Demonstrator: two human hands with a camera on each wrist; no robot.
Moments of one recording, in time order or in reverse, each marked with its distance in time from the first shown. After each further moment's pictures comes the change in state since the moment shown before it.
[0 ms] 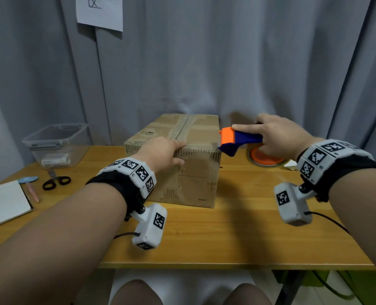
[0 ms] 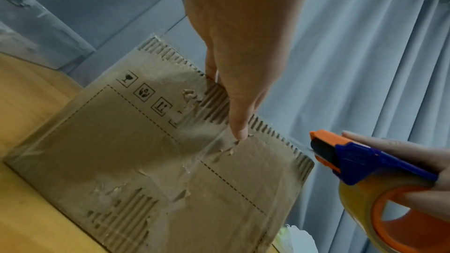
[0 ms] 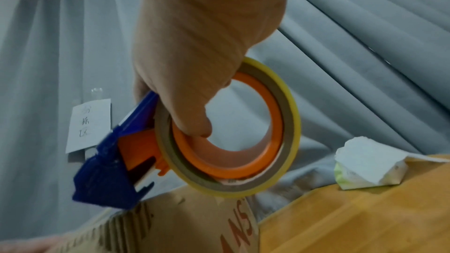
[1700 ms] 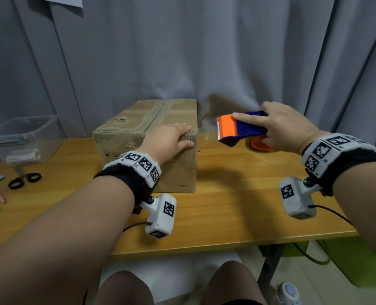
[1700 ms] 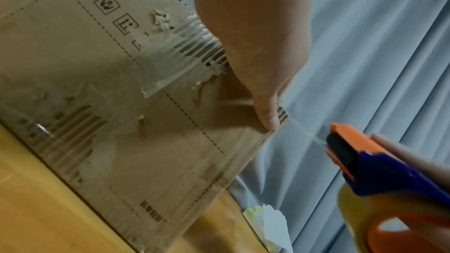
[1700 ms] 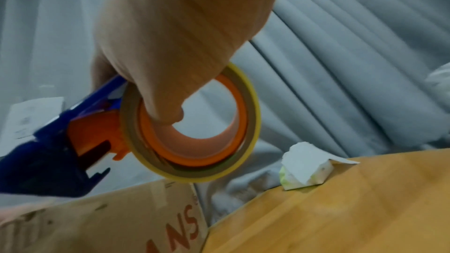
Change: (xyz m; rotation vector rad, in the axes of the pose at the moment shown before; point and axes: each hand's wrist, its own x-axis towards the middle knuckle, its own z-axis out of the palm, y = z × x) left_hand 0.030 0.061 0.025 -0.235 0.178 0.121; right_hand -0.050 0.044 0.027 -0.044 0.154 -0.070
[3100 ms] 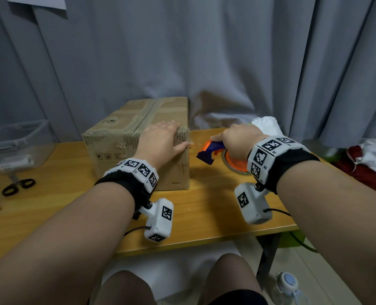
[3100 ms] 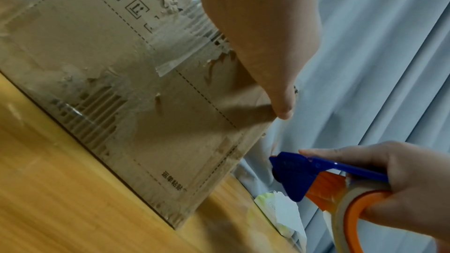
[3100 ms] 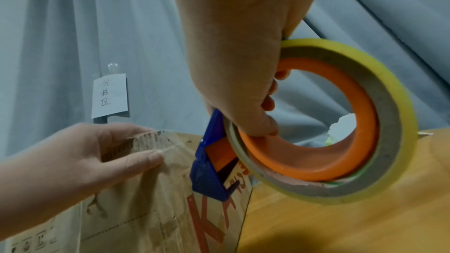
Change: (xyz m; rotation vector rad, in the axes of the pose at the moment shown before) left_hand -0.007 0.017 0.012 0.191 0.151 -0.031; right_hand 0.022 -0.064 0.007 0.001 -0.522 0.256
